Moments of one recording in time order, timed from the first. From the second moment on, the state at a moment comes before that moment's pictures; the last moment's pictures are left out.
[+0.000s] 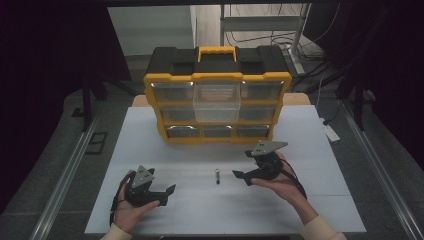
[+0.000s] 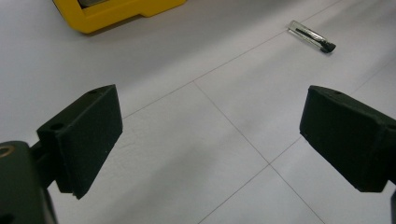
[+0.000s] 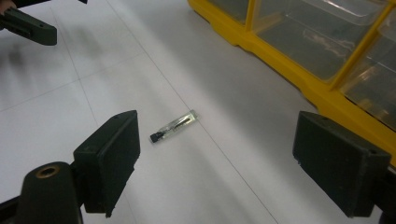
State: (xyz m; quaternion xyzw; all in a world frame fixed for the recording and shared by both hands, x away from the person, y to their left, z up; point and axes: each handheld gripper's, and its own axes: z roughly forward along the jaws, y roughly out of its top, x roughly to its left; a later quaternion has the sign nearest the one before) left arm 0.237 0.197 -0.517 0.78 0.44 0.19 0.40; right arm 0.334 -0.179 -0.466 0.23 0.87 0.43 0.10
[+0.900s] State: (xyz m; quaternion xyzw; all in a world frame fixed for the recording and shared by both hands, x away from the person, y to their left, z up) left arm 0.236 0.198 -0.516 0.78 0.43 0.19 0.40; right arm 0.344 -0.151 -0.472 0.20 0.89 0.41 0.07
